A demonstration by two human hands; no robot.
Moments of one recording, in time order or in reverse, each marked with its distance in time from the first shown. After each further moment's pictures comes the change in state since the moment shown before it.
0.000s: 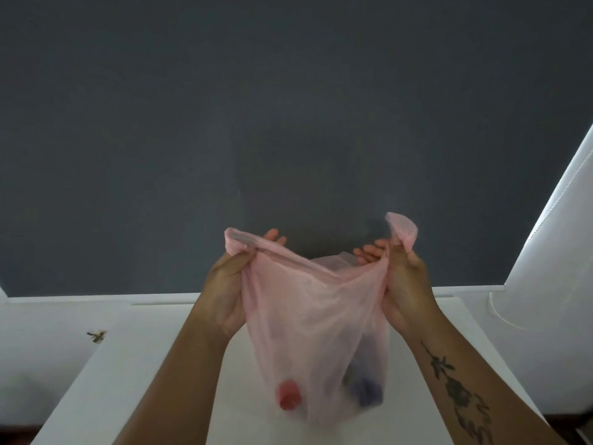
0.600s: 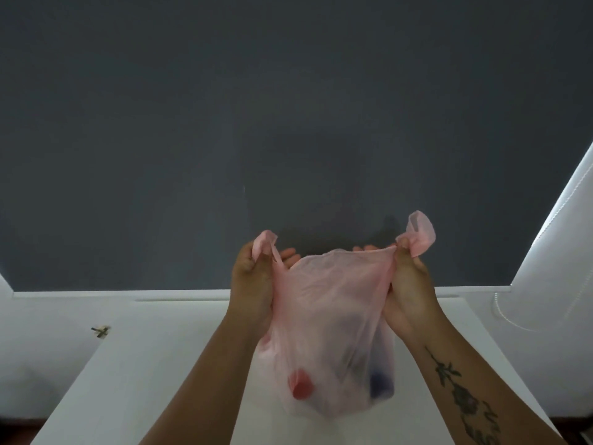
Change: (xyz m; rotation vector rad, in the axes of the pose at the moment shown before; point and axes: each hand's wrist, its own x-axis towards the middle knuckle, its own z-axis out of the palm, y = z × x) left_hand 0.003 -0.028 0.026 0.302 0.241 0.256; right_hand -0.010 0.002 0.006 0.178 -0.012 0.157
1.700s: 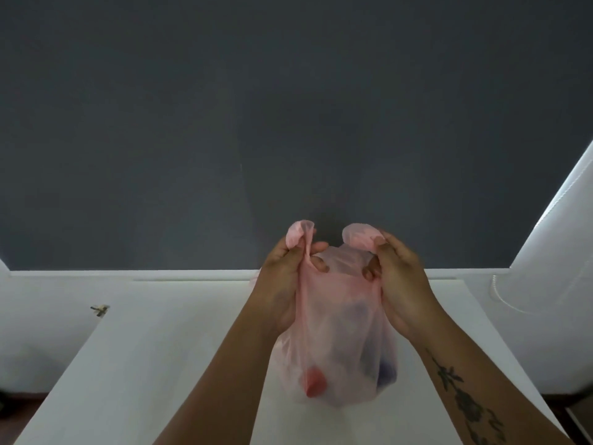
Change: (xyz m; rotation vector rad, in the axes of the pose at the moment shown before) left_hand -0.019 -0.021 0.018 -0.175 -0.235 -0.219; right_hand -0.010 0.017 -0.015 -0.616 -0.066 -0.181
